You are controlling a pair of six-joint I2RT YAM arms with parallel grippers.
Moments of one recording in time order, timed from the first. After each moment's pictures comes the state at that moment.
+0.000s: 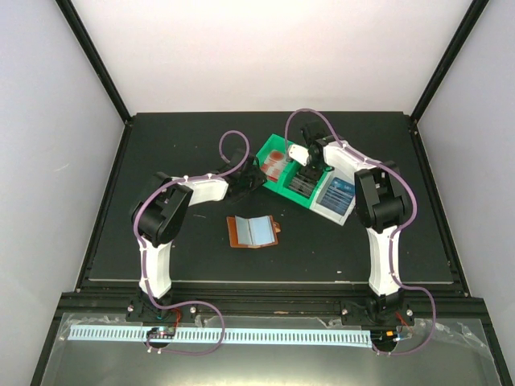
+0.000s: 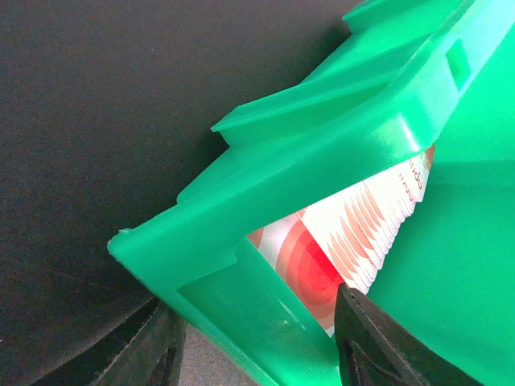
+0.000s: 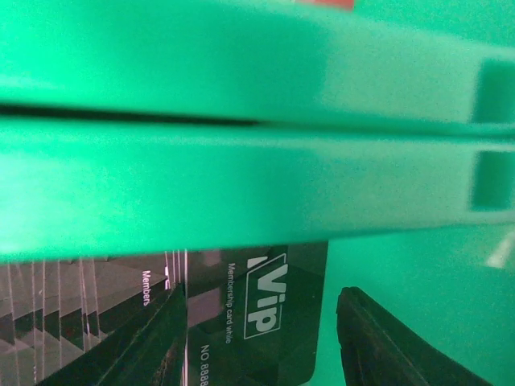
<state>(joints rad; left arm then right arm) -0.54 2.00 1.19 0.01 0.03 -1.04 0.36 2.16 1.65 -0.68 0.09 -0.79</state>
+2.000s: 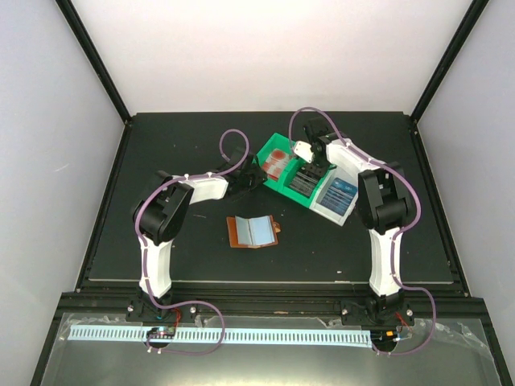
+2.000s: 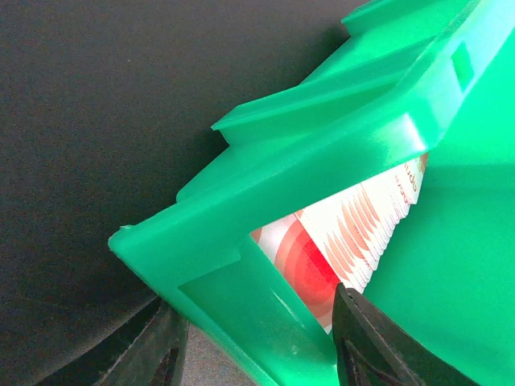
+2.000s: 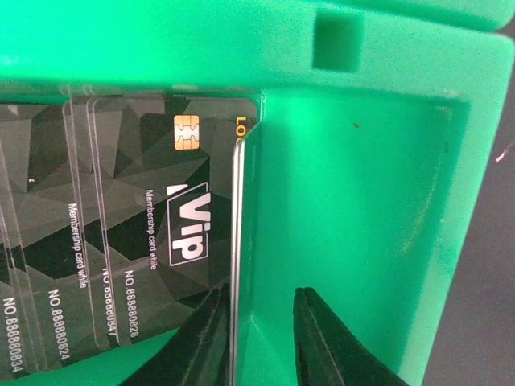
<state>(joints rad) -0.53 2.02 1.20 0.03 0.07 -1.03 0.34 2.13 1.67 -0.72 0.23 -0.78</state>
